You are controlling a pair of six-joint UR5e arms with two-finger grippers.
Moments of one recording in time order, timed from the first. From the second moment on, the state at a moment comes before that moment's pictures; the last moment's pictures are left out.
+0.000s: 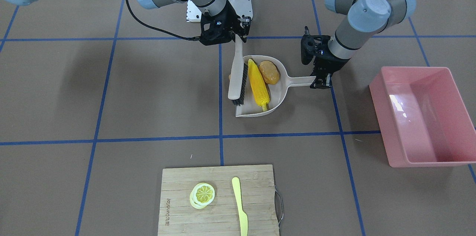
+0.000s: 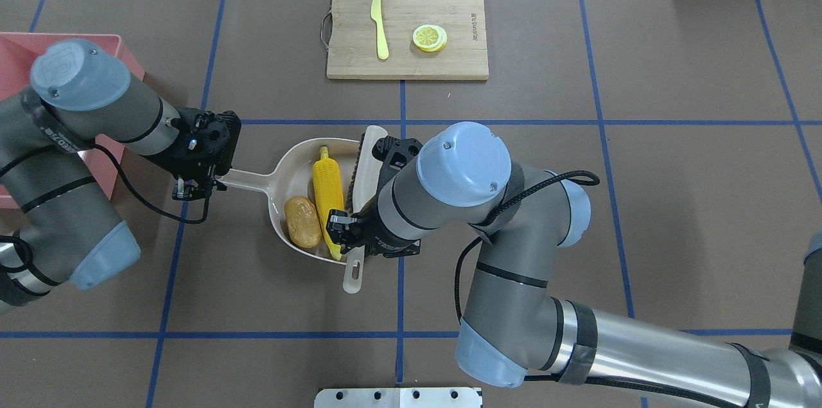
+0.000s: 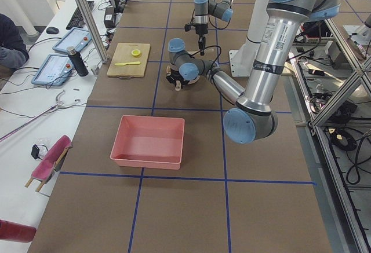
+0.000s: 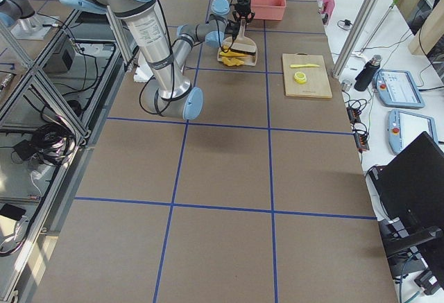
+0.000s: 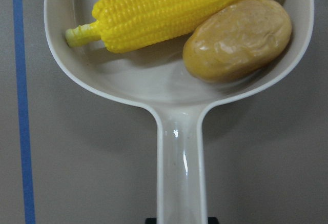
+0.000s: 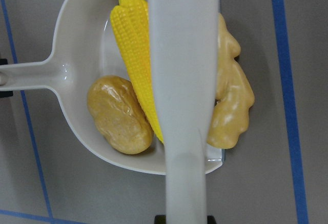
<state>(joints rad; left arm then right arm) -0.74 -1.87 -1.80 -1.82 -2.12 0.63 0.41 -0.87 1.71 -1.22 2.02 1.60</state>
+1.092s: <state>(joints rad) -0.74 -1.84 -1.76 -1.98 -2.15 0.56 0.43 -0.82 1.72 -1.78 2.12 1.40</state>
